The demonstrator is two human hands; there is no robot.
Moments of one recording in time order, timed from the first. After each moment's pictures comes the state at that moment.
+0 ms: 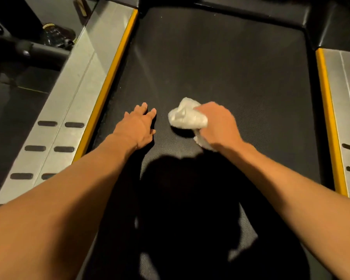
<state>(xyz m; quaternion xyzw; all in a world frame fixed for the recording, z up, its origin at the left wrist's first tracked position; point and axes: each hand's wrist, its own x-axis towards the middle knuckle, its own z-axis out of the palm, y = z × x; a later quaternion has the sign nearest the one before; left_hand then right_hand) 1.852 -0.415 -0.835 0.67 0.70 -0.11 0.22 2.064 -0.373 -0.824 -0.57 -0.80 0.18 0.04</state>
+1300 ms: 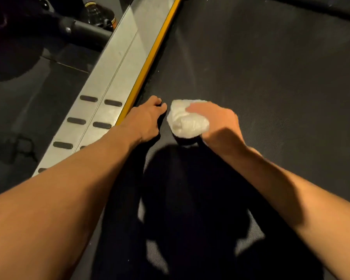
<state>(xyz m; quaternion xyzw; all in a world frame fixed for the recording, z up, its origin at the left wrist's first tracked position) 1.798 -0.459 -0.836 0.67 0.71 -0.05 0.20 2.003 -0.415 -0.836 -0.40 -0.86 0.25 0.17</state>
